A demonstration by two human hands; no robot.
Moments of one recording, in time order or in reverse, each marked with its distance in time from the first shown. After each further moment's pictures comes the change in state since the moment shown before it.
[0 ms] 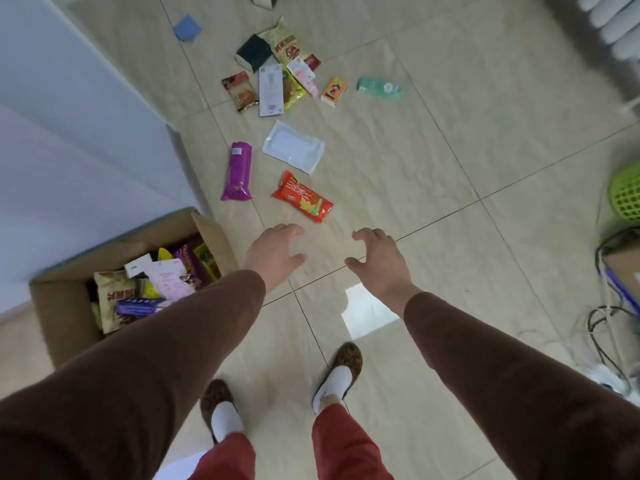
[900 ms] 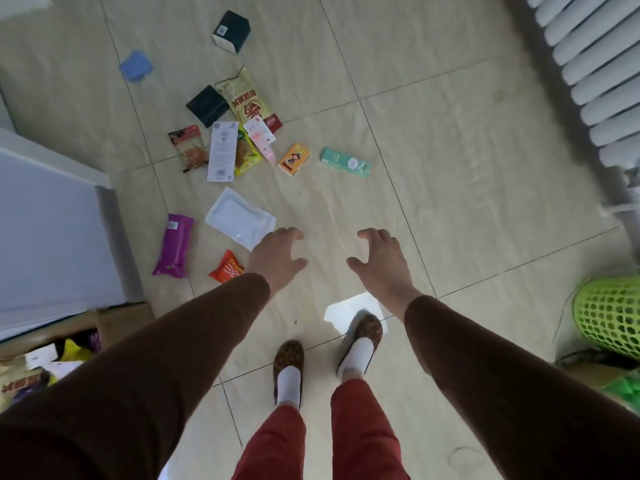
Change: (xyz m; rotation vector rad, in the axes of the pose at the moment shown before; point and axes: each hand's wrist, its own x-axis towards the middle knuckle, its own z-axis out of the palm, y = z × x) left_hand 0.344 0.168 -0.060 -0.108 -0.016 -0.114; right_hand 0.325 0.081 -0.230 -0.029 -0.043 0.017
